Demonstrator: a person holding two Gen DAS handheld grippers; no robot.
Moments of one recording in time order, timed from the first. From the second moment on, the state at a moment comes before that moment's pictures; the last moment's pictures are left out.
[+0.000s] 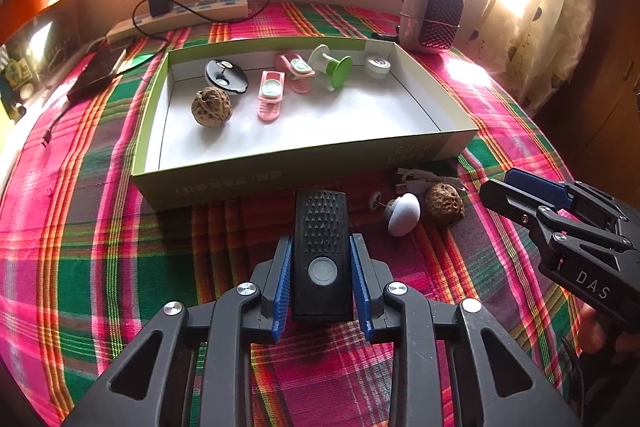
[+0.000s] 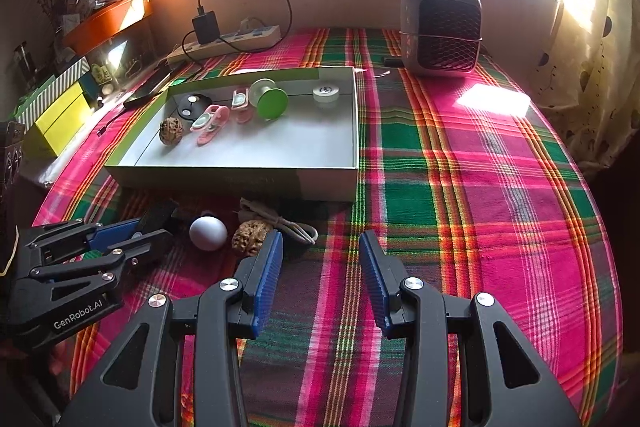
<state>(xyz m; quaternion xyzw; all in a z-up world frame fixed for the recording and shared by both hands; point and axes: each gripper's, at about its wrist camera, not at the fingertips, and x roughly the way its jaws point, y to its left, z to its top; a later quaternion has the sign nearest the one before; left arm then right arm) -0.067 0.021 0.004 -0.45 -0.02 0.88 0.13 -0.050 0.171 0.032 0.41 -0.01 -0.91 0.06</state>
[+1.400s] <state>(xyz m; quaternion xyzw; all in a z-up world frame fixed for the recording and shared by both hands) -0.066 -0.001 0.002 -0.45 -0.02 0.89 0.11 -0.066 0.135 0.010 0.43 0.01 -0.90 0.11</state>
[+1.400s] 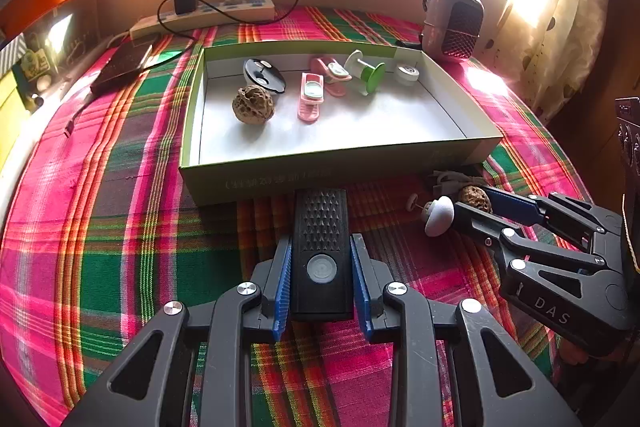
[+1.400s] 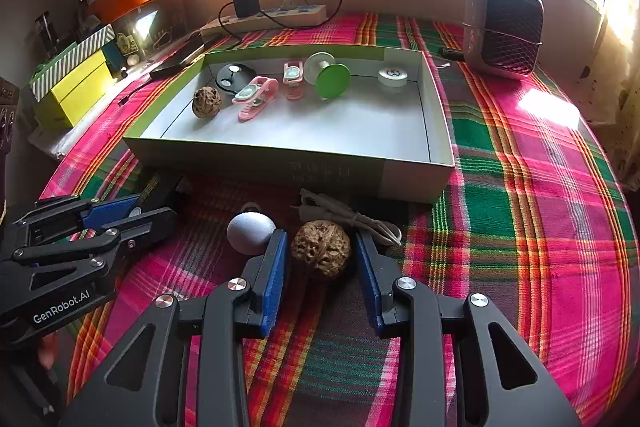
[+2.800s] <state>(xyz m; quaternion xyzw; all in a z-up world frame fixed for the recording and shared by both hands) -0.063 0.004 0.002 -0.44 0.00 0.89 0.10 -0.066 0.138 0.009 0.43 0.01 -0.90 0.09</state>
